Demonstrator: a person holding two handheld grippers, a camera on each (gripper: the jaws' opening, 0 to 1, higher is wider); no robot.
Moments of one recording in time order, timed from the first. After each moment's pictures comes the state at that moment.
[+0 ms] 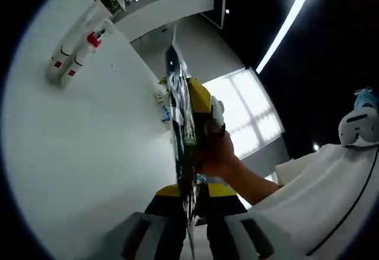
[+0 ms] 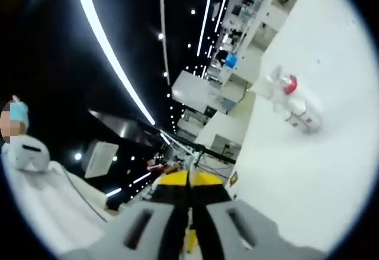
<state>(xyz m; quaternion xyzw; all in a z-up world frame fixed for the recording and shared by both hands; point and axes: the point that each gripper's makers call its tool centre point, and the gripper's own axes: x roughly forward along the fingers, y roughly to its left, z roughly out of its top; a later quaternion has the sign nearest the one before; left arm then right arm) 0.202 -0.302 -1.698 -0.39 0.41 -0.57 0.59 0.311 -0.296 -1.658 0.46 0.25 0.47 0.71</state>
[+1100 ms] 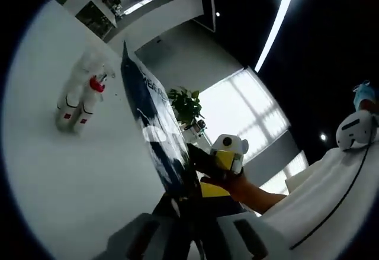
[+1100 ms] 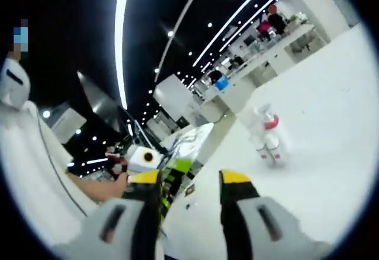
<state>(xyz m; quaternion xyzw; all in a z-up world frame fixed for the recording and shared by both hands) 0.278 -0.261 -1.690 -0.34 0.37 -0.58 0.64 0.311 -0.327 -1.671 0.32 0.18 0.40 0.84</state>
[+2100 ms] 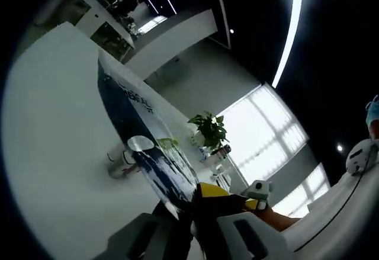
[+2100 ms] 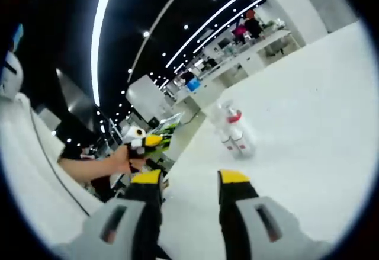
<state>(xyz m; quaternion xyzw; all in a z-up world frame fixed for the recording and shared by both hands) 0.392 -0.197 -1.692 -0.35 0.34 -0.51 0.71 0.297 -0.361 -1.700 0.29 0.22 0.31 0.88</state>
